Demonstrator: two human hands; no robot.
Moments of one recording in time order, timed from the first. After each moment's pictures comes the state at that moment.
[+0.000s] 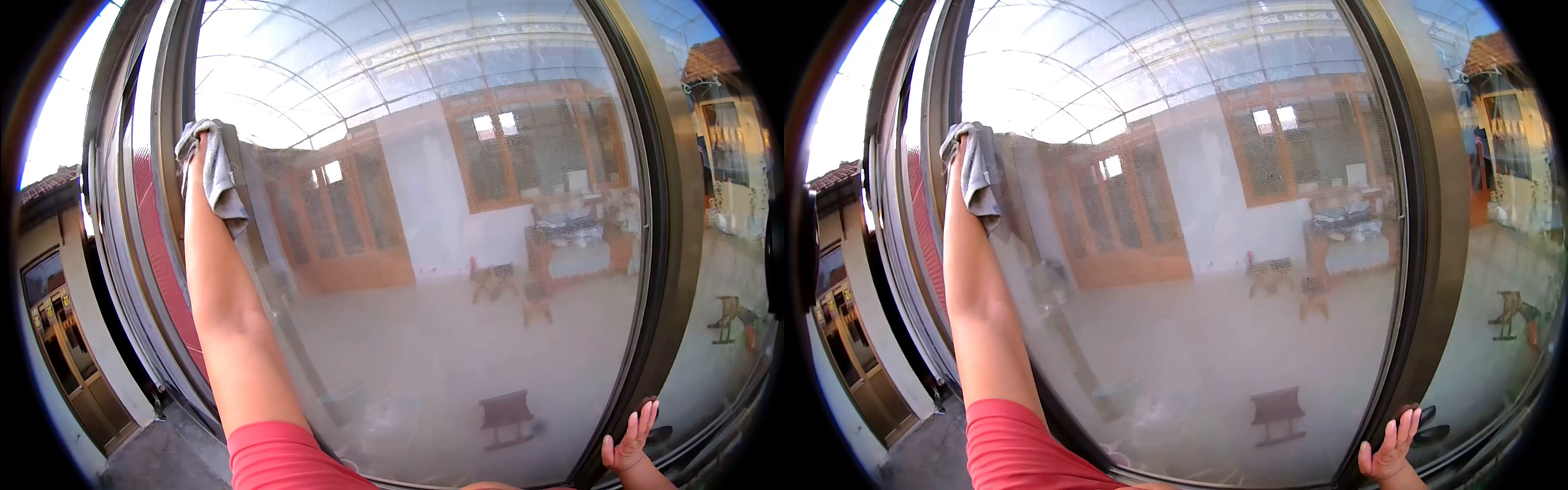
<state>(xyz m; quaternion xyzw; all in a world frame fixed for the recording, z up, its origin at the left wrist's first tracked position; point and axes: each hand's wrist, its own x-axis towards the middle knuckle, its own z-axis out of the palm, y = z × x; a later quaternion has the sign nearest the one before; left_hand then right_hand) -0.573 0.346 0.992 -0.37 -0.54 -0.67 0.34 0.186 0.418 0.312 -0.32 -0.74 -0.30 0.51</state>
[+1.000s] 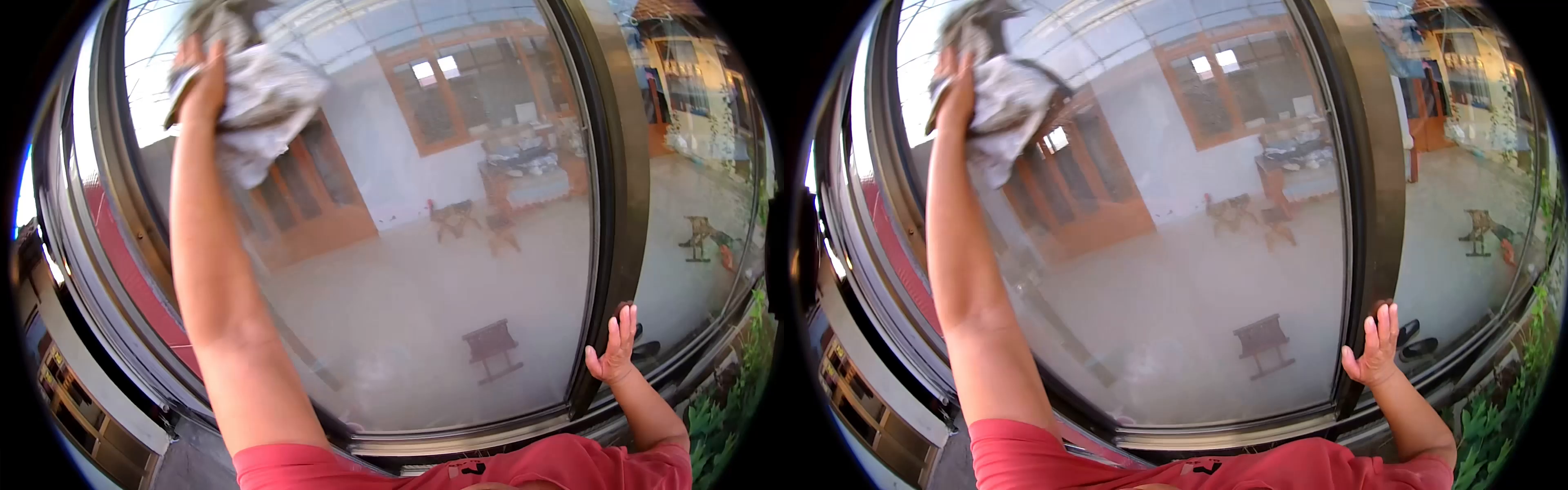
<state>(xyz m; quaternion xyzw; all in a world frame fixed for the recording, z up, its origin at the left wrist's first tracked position) -0.342 0.401 0.954 -0.46 -0.41 -0.46 0.64 0.172 0.416 0.332 -0.31 -0.71 -0.32 0.54</state>
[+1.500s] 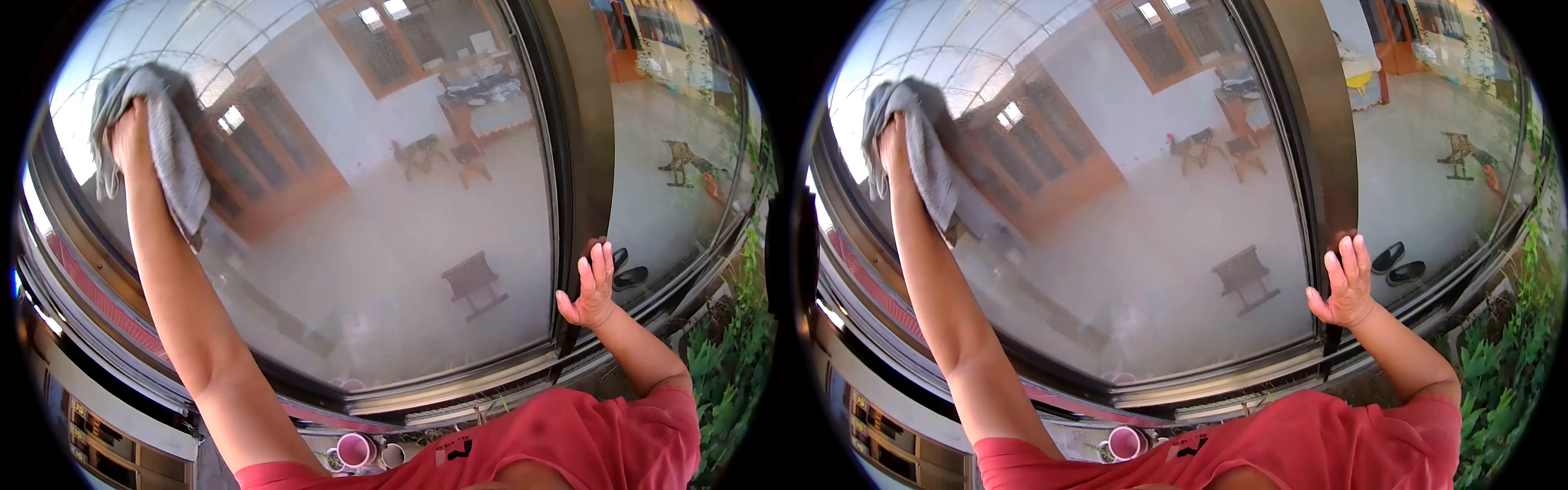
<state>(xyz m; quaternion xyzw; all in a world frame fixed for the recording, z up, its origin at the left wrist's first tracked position) -0.417 0.434 0.927 -0.43 -0.61 -0.31 0.59 0.173 0.419 0.332 -0.30 -0.71 -0.31 0.56</state>
